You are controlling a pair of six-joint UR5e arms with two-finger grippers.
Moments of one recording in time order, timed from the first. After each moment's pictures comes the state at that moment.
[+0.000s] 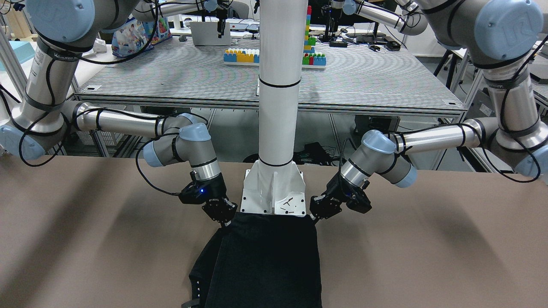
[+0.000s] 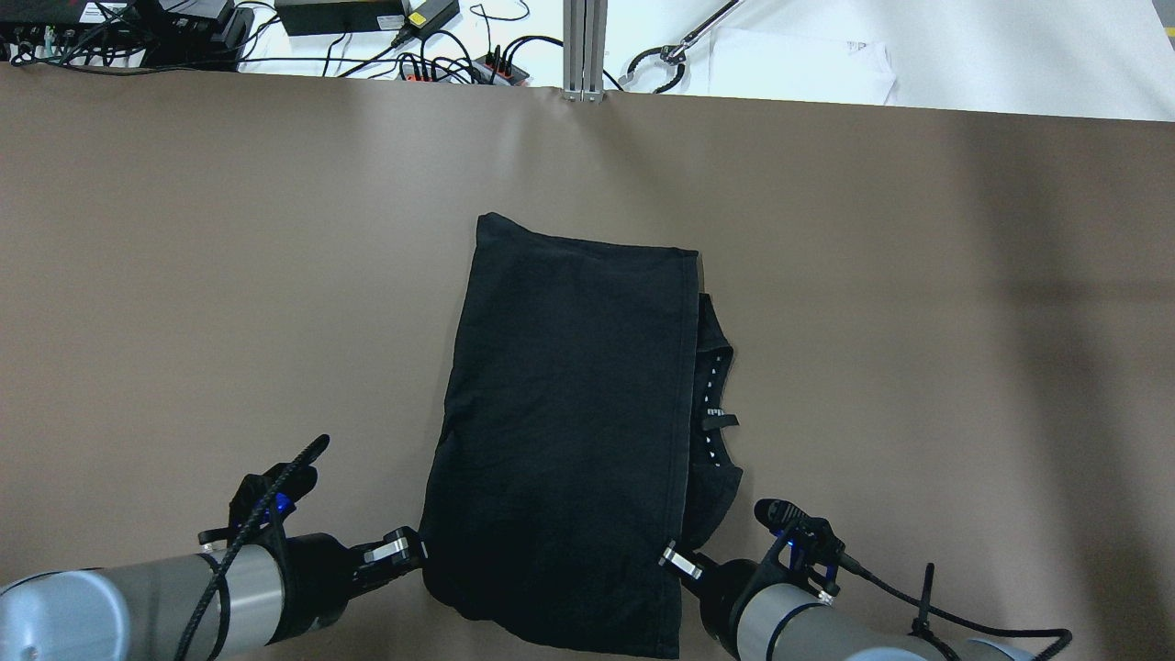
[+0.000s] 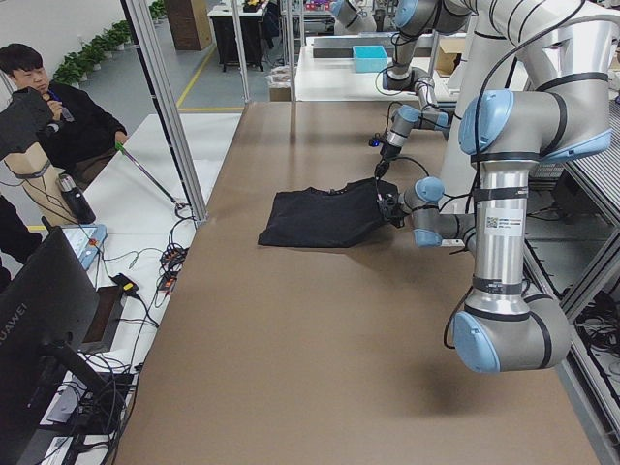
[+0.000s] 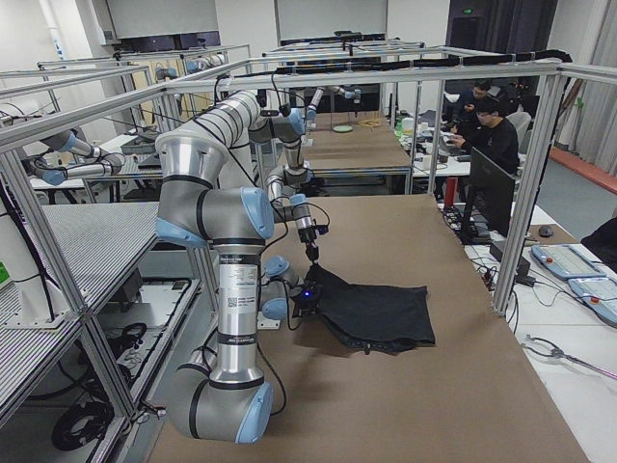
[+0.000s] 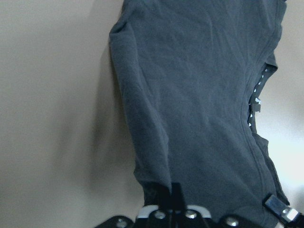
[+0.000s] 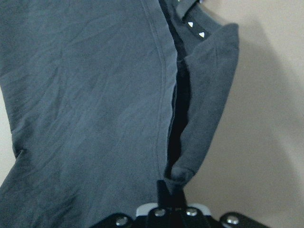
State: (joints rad) left arm -0.20 -1.69 -2.11 -2.31 -1.46 -1.88; right arm 0.13 -1.40 2.14 -1.17 1.26 1.98
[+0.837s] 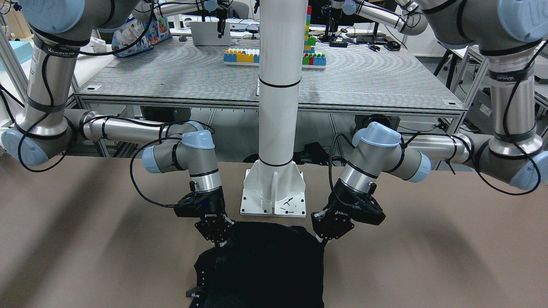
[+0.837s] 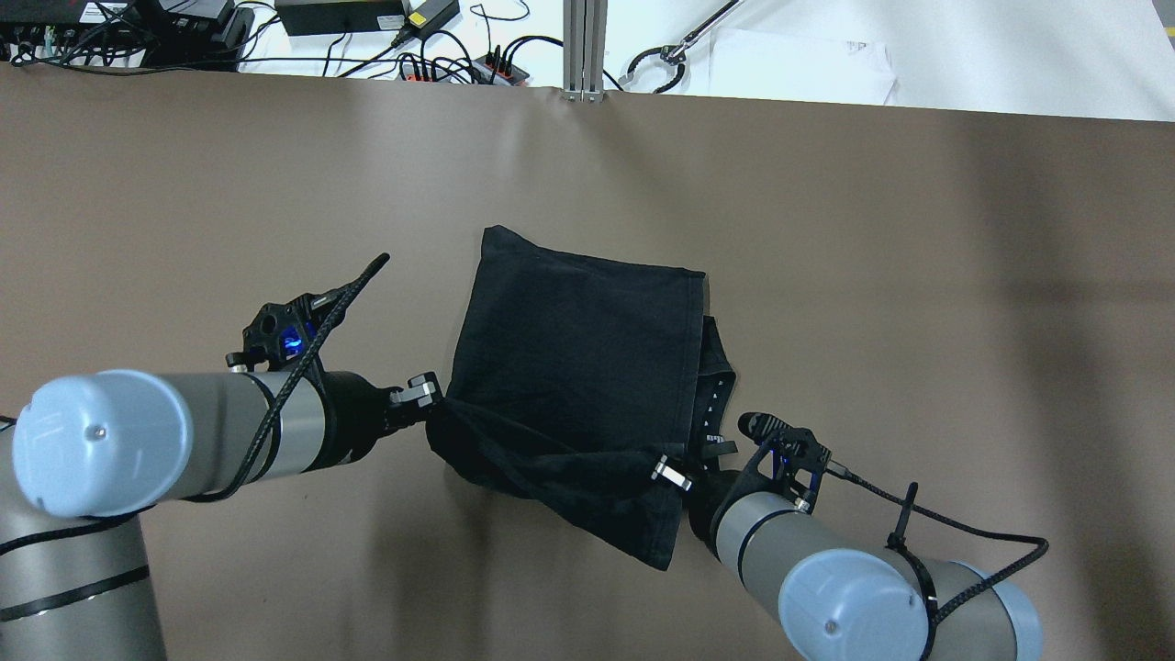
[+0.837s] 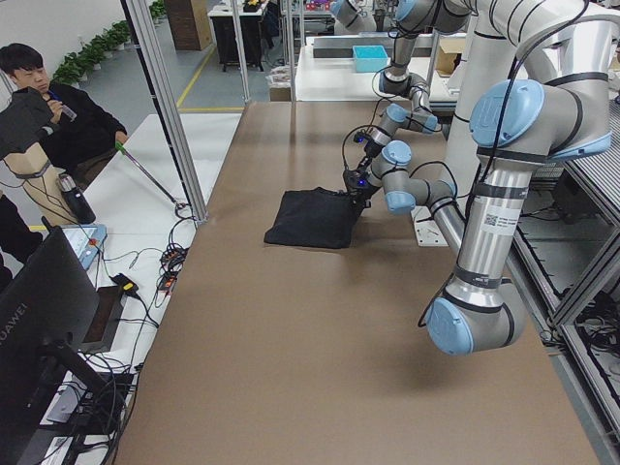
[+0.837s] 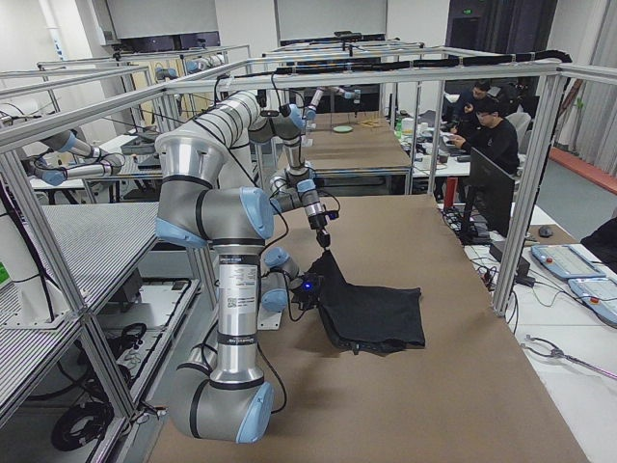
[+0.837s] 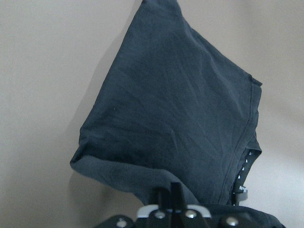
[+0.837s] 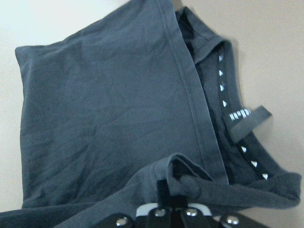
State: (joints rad) left arm -0.48 -1.94 -2.14 -1.88 -1.61 -1.70; right arm 0.27 -1.29 2.09 -1.27 1.26 1.81
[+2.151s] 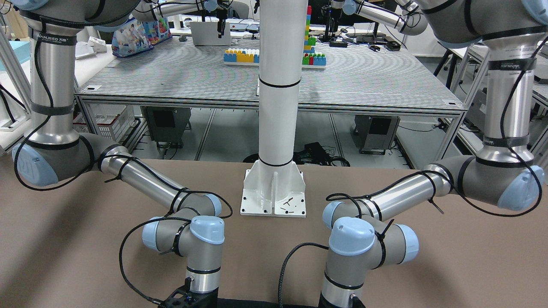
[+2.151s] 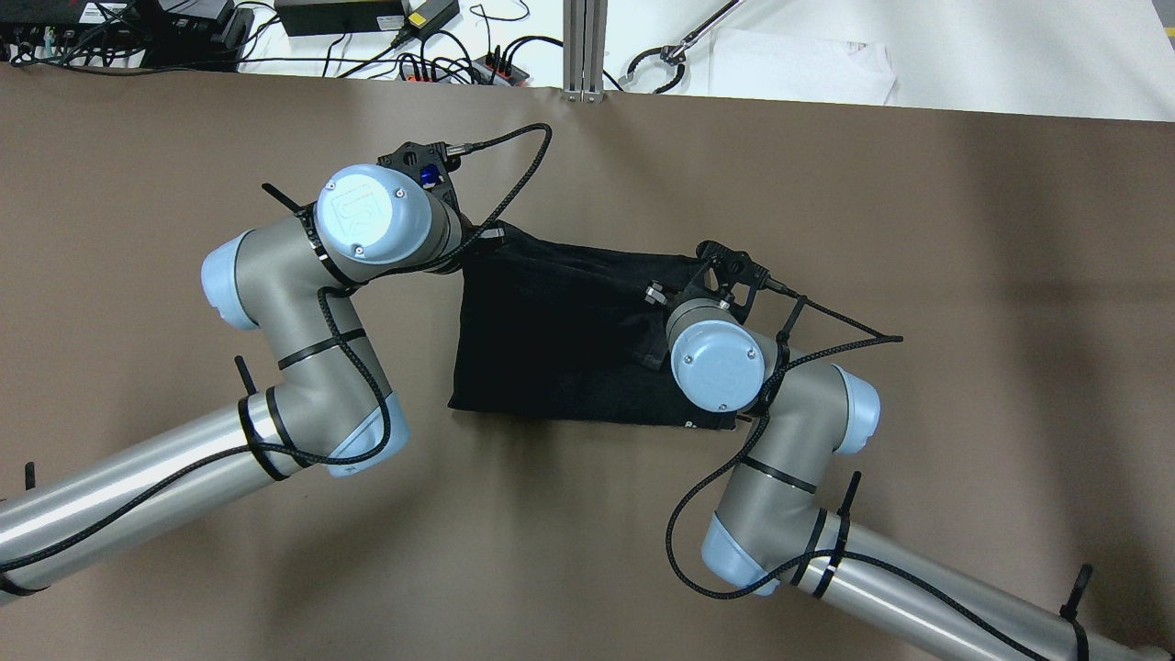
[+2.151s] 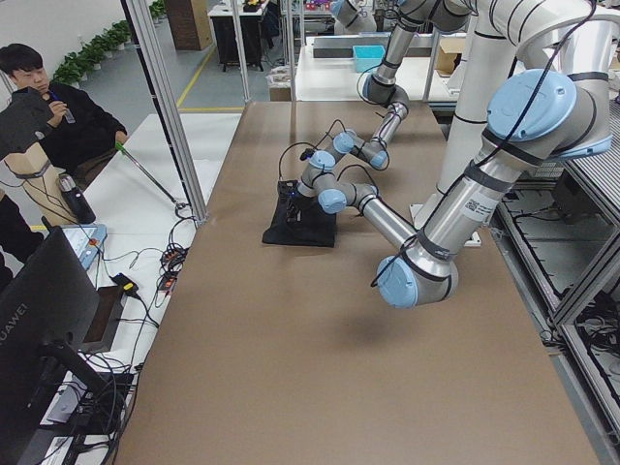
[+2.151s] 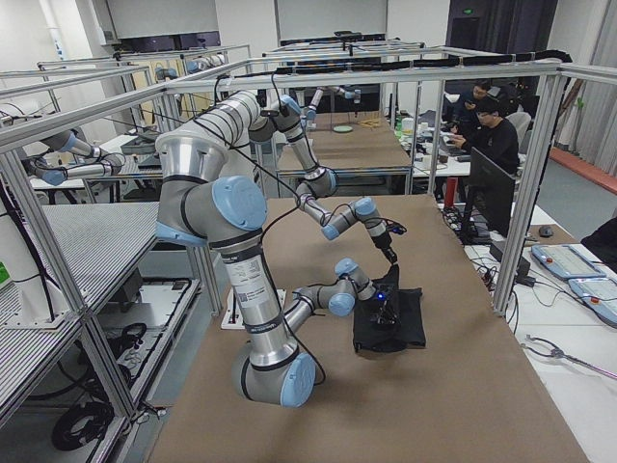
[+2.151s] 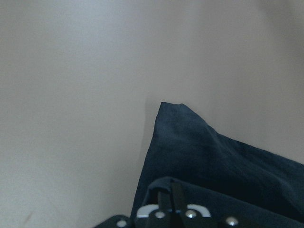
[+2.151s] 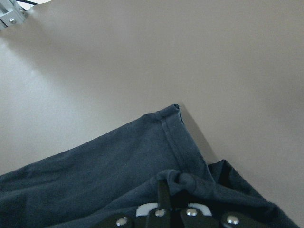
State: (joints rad) left arm -0.70 -2.32 -1.48 -1.88 -1.64 -1.39; right arm 0.56 -0.95 1.47 -1.16 1.27 1.64
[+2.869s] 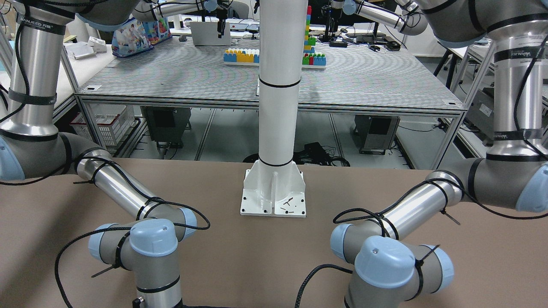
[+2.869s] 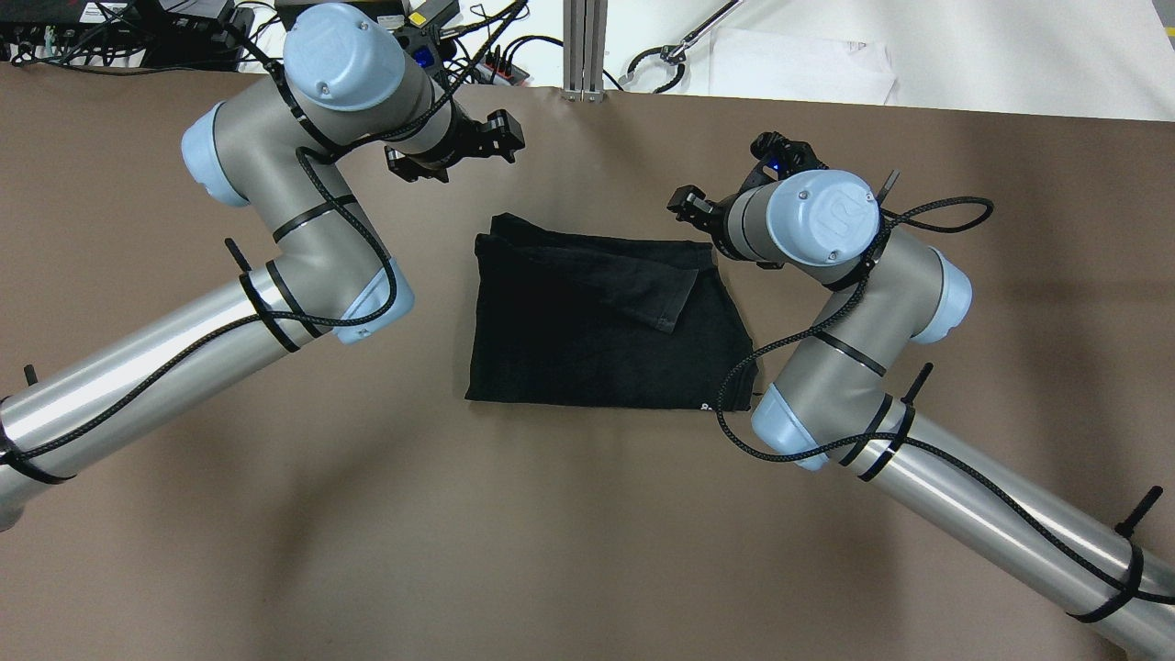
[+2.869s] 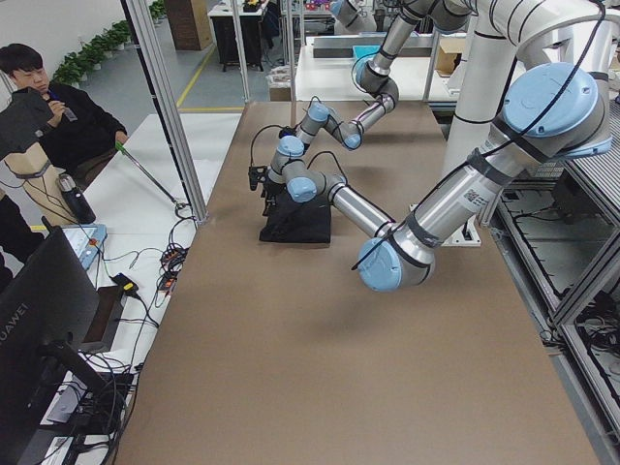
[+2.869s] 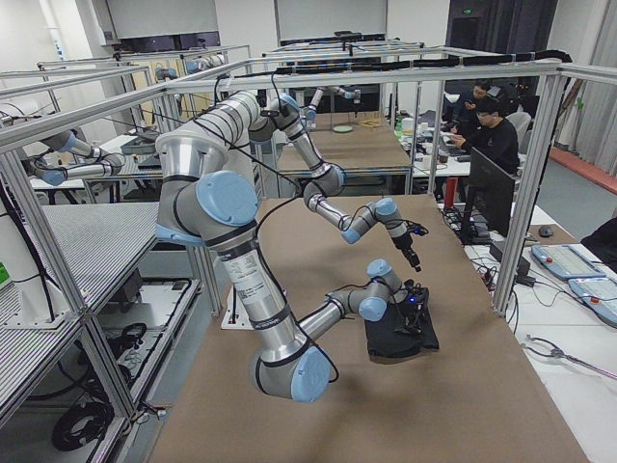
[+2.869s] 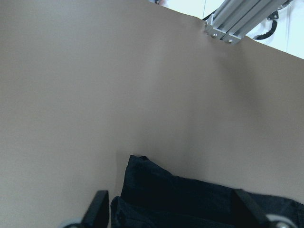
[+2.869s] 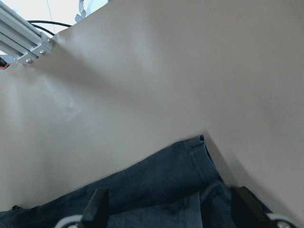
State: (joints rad) left arm -0.86 -2.45 -1.33 -1.97 -1.86 -1.33; right arm 0.78 -0.93 1.50 -1.11 1.65 1.57
